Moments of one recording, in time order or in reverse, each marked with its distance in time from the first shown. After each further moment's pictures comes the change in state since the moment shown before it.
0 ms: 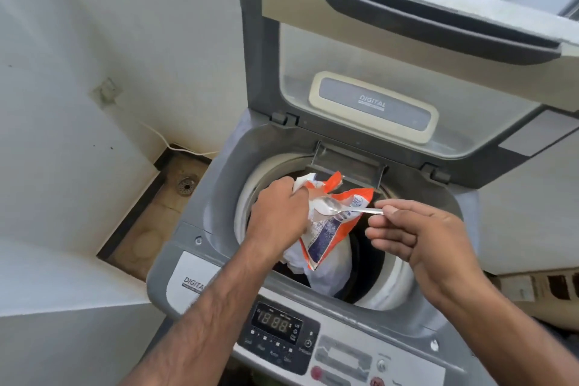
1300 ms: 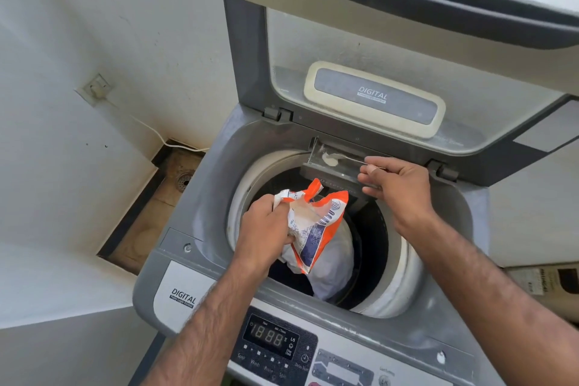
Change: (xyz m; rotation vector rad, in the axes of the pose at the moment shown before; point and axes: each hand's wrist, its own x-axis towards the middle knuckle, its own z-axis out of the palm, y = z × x) left_hand 0.026 -0.050 0.018 -0.248 -0.011 -0.142; right_hand 0.136 0.025 0.012 -0.168 0.112 -0.168
